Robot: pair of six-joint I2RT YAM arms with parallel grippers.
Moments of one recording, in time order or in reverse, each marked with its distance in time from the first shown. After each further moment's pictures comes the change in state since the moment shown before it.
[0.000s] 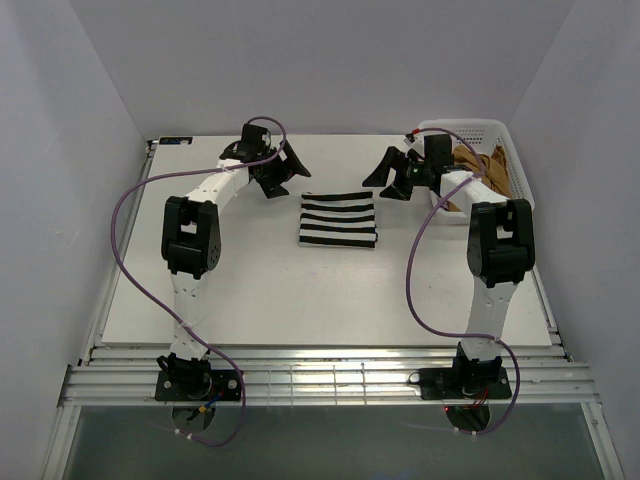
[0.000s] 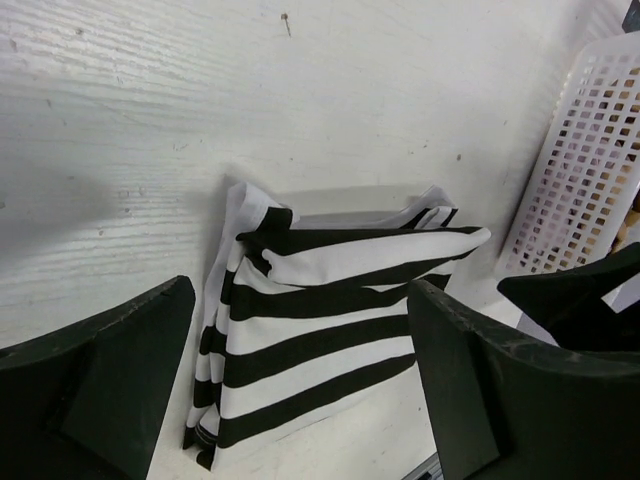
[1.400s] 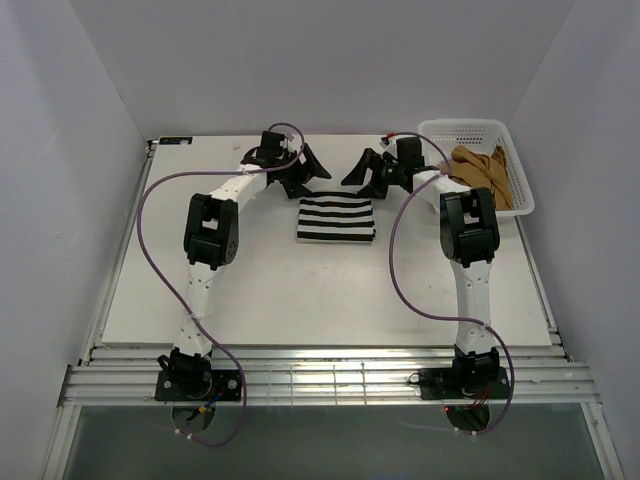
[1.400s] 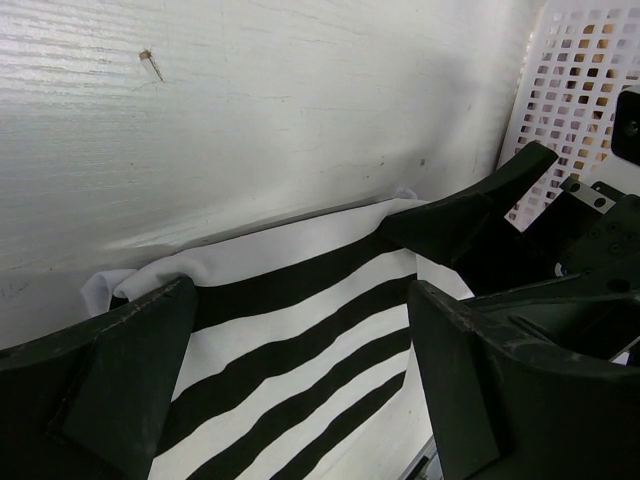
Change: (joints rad) left arm -0.043 0.230 0.172 0.130 0.135 -0.024; right arm 0.074 0.306 0.241 0.126 0.004 0.098
